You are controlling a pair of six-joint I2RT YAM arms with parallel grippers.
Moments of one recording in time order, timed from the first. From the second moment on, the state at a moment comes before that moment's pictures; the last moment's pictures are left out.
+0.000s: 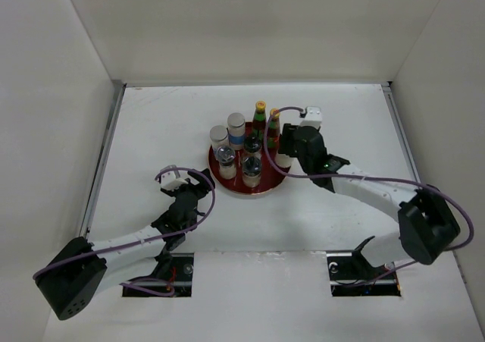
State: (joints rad) left arm -0.77 0.93 0.08 0.65 -0.85 -0.75; right arm 0.62 1.36 0.85 0.11 0.49 0.40
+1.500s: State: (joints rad) left arm -0.59 0.79 0.45 0.04 -0.68 -0.79; right arm 0.54 1.18 0.47 0.41 0.71 0.47
